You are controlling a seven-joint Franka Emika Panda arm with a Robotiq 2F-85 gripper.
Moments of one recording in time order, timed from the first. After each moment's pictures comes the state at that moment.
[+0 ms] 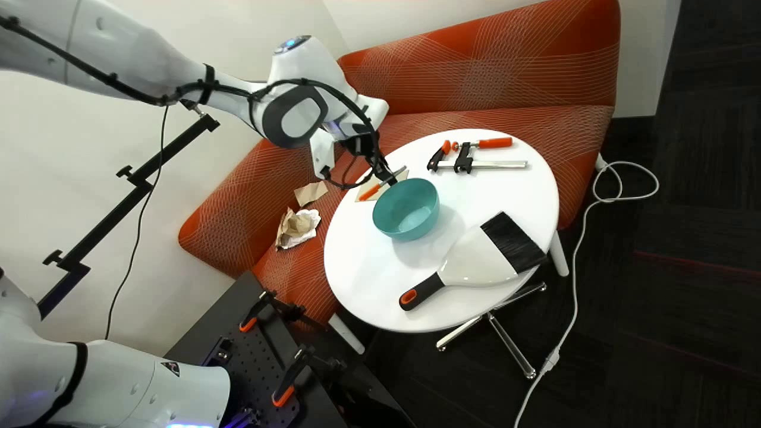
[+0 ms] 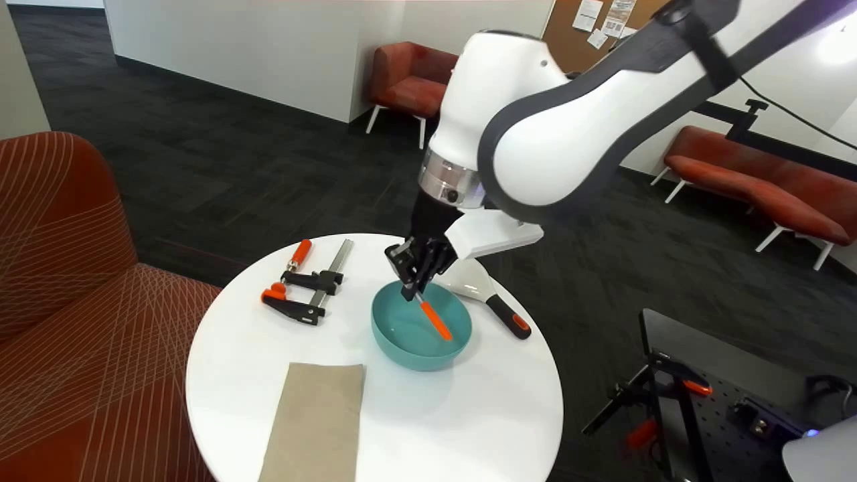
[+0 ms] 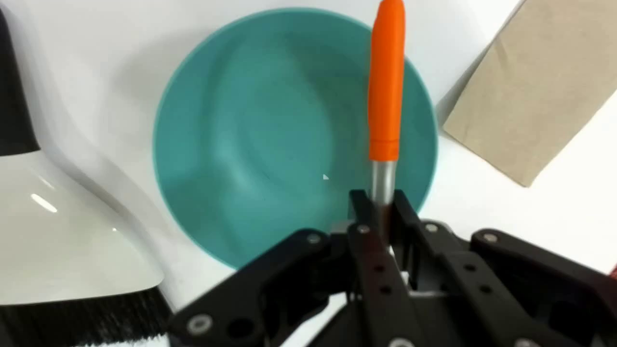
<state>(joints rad) 0.12 0.51 -0.10 -2.10 0.16 2.68 0.40</state>
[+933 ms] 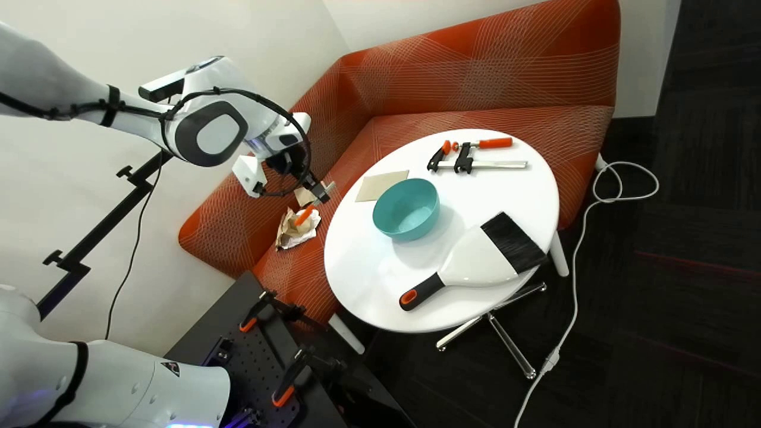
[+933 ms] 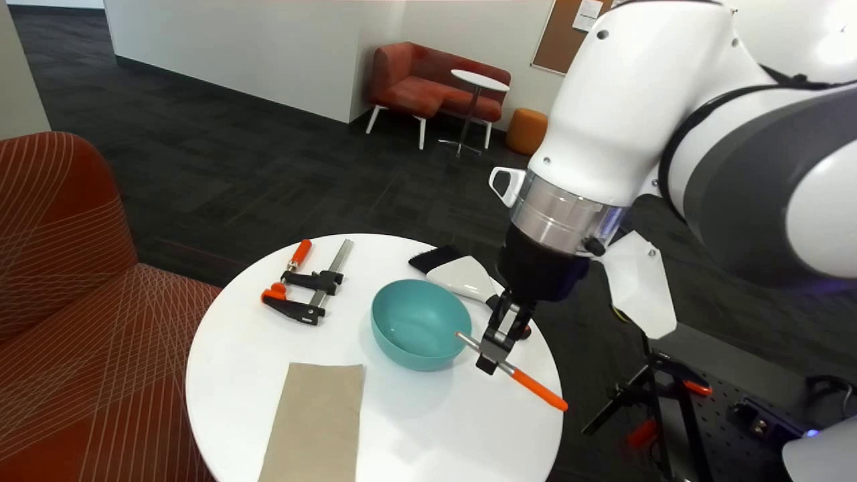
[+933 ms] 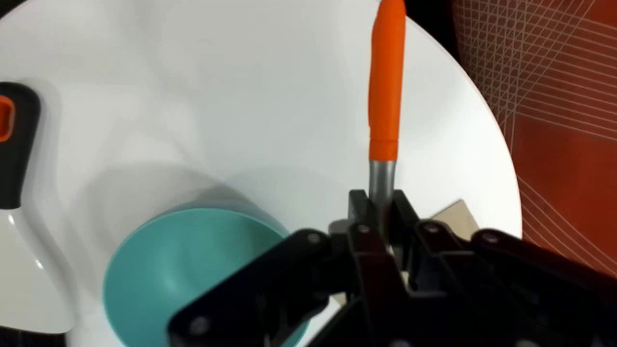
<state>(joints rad) 0.14 0.18 0.07 -2.49 0.10 2.69 0.22</state>
